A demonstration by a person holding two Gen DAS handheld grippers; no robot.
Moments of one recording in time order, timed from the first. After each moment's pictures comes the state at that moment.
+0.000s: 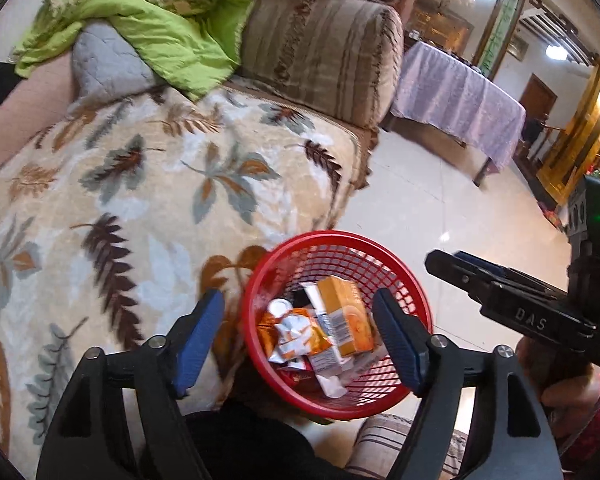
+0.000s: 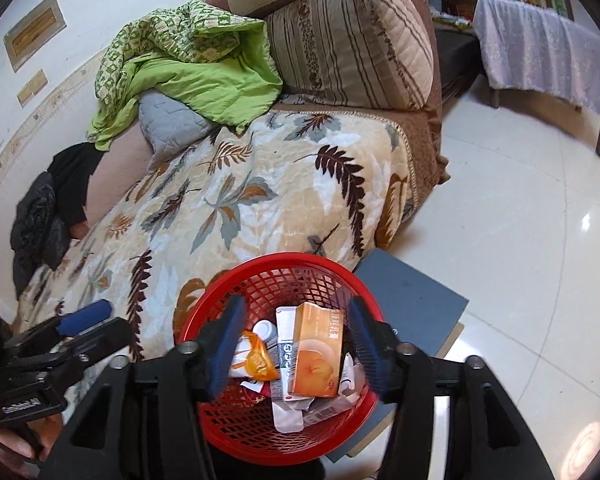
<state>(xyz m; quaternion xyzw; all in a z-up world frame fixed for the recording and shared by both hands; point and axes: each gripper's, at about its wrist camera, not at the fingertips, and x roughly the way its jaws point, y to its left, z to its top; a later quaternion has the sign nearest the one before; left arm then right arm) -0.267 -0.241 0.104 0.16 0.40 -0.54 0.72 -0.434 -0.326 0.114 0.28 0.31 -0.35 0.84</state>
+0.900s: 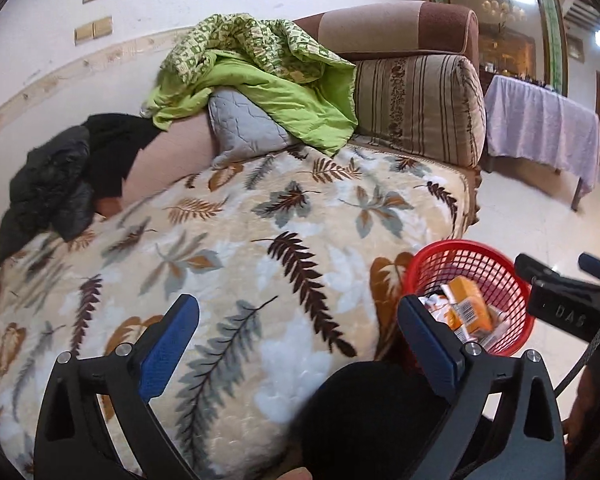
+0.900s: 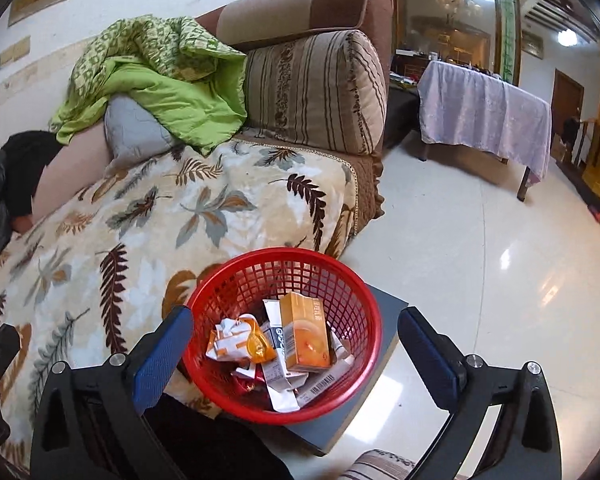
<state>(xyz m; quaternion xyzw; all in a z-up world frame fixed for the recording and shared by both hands) -0.271 -0.106 0.134 0.19 0.26 -0.39 0.86 -0.406 -0.218 0.135 0.17 0.30 -0.49 0.80</state>
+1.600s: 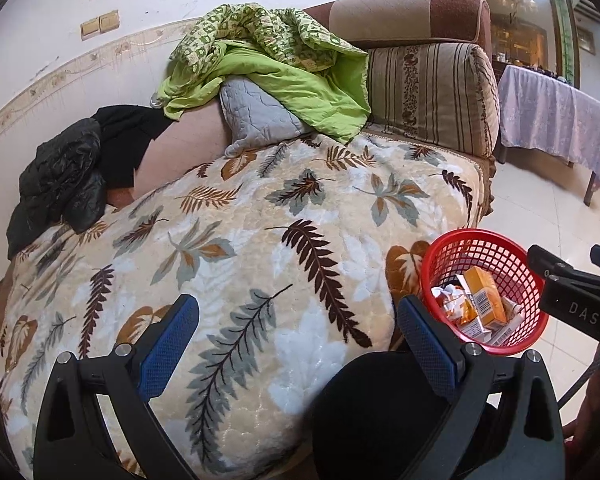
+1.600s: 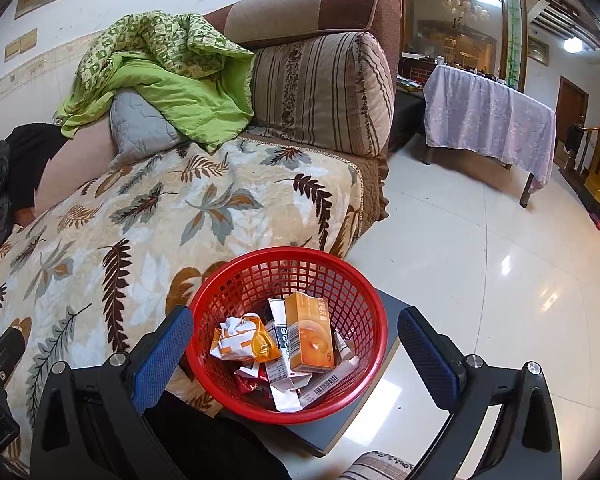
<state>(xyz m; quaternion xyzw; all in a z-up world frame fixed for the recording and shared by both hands) -0.265 -0.106 0.130 0.20 0.28 -0.36 0.87 -0.399 -0.217 0.132 0.17 0.31 -0.48 0.80</state>
